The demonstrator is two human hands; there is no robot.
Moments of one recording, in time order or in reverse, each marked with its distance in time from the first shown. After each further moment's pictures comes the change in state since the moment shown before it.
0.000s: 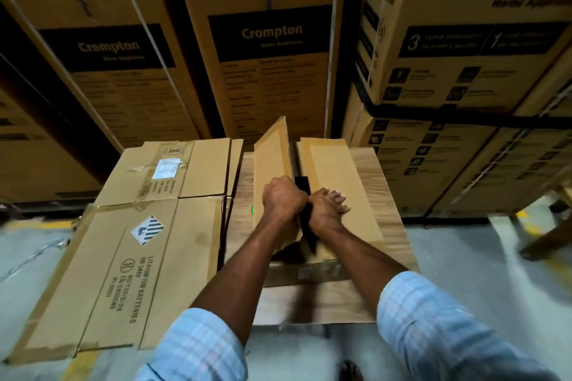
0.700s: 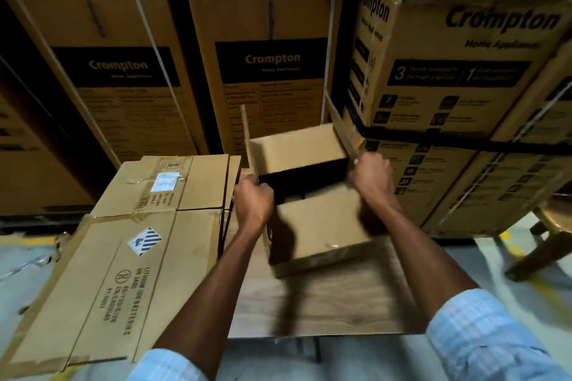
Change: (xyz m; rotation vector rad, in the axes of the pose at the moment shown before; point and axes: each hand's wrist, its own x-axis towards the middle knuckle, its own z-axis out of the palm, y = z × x) left_hand -0.026 -0.037 -0.042 -0.546 0.353 -0.030; right_hand -0.070 0.055 -0.142 -0.033 0.702 -0.373
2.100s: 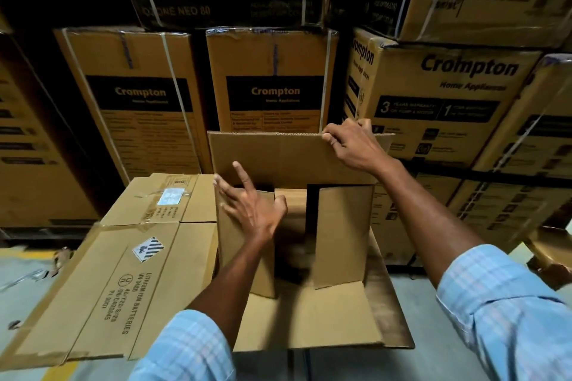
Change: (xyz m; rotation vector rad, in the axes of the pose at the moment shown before) left_hand -0.023 0.005 0.006 0.317 0.233 0.152; right_hand 0.032 -0.020 -0.108 0.091 0.027 -0.689
